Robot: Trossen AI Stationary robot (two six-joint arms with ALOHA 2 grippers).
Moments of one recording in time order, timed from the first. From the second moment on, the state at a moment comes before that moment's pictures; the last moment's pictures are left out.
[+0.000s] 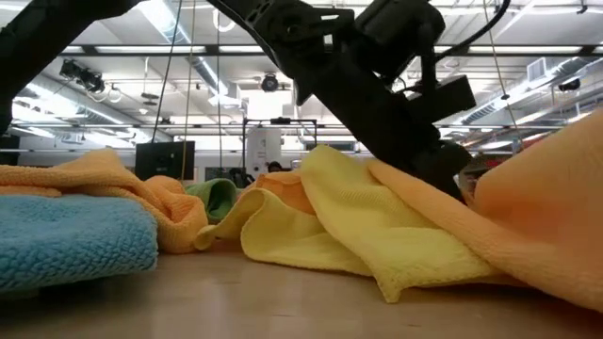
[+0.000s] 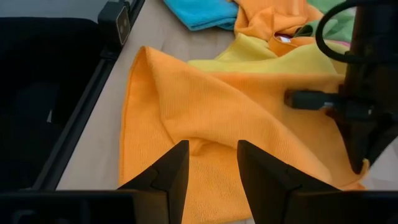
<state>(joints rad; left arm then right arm) -0.12 2.37 1.72 -0.04 -0.30 0.23 1.20 1.51 0.91 -0.56 0.86 0.82</state>
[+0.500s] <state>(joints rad) -0.12 2.39 1.72 -0.01 -0.27 0.19 1.20 1.51 0.91 -0.56 0.86 0.81</state>
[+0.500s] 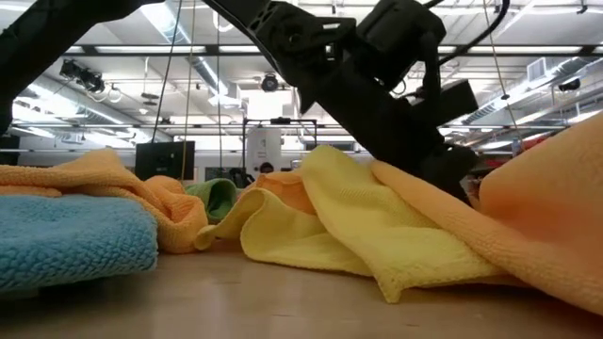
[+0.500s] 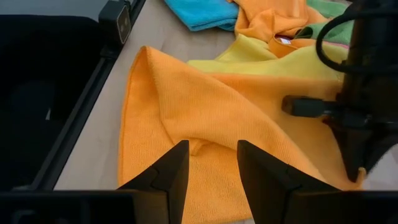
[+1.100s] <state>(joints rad) -0.17 2.28 1.72 -0.07 -0.36 0.25 1.20 1.51 0.91 -0.56 0.87 0.81</state>
